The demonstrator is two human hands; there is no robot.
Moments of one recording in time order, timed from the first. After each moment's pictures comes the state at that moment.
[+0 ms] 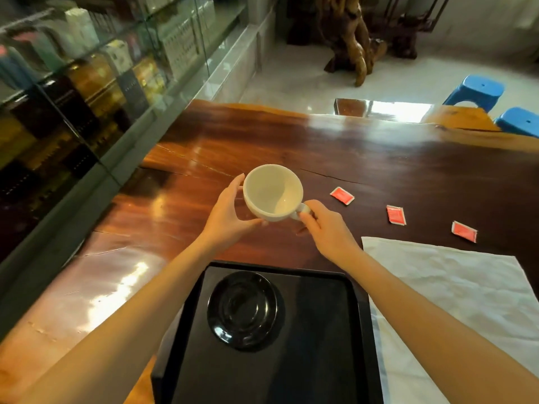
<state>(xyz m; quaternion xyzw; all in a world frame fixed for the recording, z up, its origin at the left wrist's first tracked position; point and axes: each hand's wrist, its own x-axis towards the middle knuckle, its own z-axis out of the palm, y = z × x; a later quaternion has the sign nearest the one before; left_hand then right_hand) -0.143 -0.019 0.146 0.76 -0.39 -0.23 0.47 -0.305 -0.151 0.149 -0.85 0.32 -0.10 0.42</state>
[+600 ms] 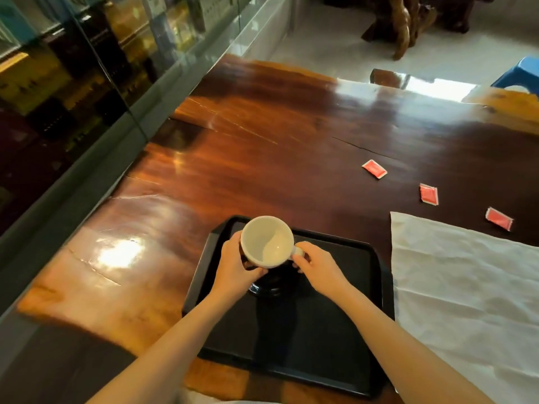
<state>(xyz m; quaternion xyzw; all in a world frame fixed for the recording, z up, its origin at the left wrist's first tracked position) -0.214 0.105 0.038 0.80 -0.25 -0.25 0.49 -0.332 -0.048 0.047 -0.81 0.32 0.05 0.48</state>
